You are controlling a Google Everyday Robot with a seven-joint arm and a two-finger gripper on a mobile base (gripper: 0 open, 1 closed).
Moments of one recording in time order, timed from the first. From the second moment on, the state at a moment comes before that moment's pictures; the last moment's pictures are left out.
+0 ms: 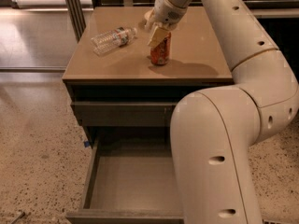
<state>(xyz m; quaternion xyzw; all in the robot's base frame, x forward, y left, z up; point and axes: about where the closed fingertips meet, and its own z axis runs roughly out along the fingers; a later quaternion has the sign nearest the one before) 0.760 -0.024 0.904 -0.73 0.62 0.05 0.26</state>
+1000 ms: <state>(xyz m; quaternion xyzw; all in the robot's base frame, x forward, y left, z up) 0.764 -0.028 0.902 -0.73 0.63 0.04 0.26</state>
